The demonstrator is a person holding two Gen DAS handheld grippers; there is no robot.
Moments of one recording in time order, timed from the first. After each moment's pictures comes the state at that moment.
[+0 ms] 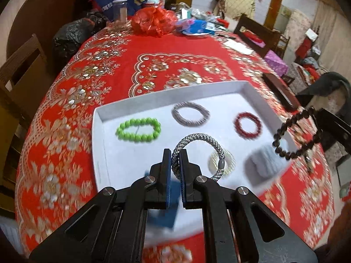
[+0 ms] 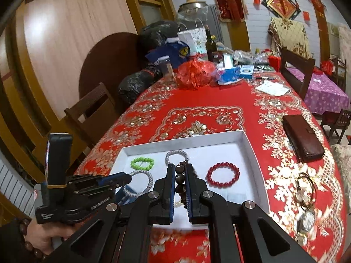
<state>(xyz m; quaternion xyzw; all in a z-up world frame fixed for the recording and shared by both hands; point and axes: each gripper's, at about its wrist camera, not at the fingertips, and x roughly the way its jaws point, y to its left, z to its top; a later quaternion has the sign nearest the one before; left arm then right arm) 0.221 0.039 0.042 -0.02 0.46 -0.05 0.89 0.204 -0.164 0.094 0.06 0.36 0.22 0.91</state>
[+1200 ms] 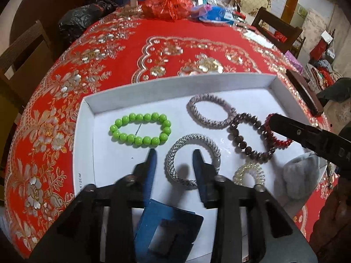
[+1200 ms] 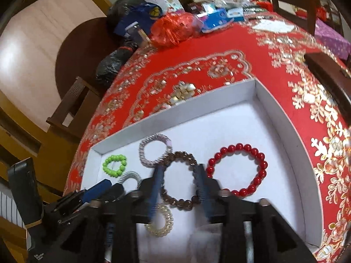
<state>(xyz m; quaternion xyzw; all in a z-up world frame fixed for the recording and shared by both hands) 0.253 0.040 0.002 -0.04 0.48 -0.01 0.88 0.288 -0.160 0.003 0.15 0.46 0.21 0.85</state>
